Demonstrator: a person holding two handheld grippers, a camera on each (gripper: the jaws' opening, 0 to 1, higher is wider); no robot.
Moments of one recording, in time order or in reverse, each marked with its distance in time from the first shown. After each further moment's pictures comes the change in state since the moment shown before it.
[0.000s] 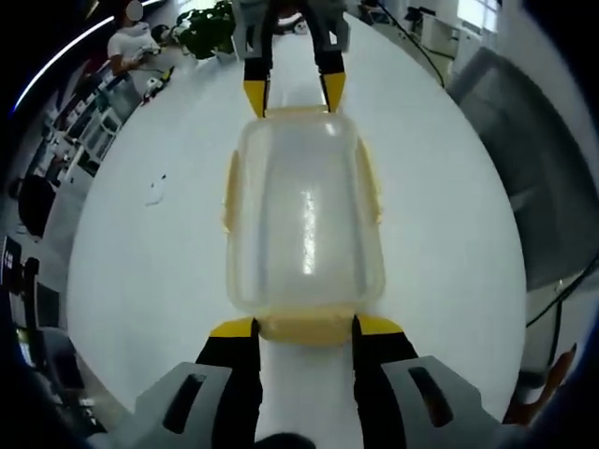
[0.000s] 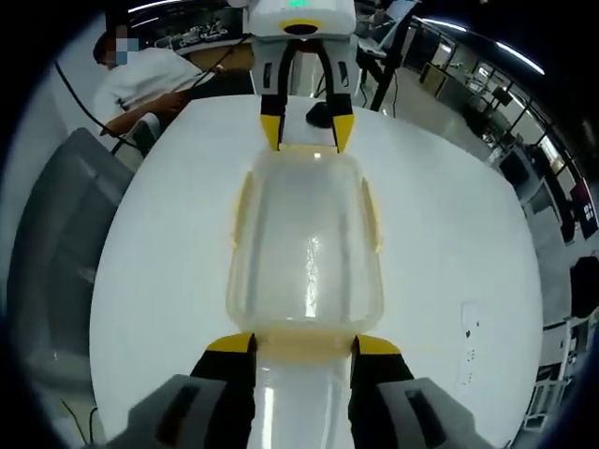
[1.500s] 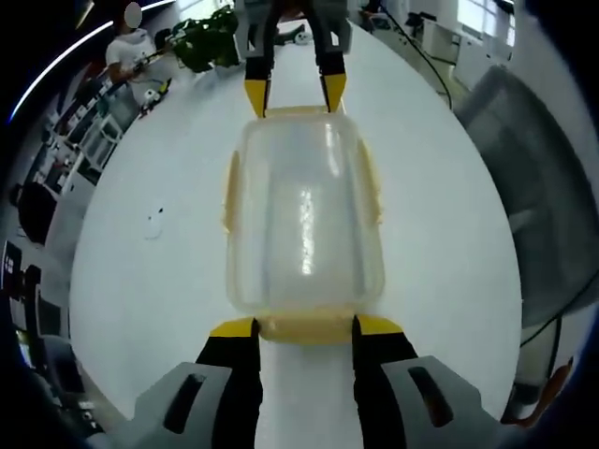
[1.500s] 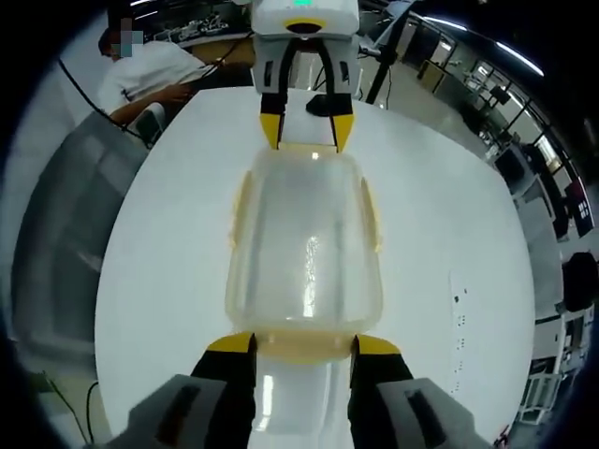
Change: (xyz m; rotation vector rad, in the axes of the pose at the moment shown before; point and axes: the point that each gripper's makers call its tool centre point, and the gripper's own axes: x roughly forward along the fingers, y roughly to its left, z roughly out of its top) left arm 0.011 -0.001 0.059 0.006 -0.023 0.002; right arm -0.037 0.007 -0.048 0.009 0.025 -0.018
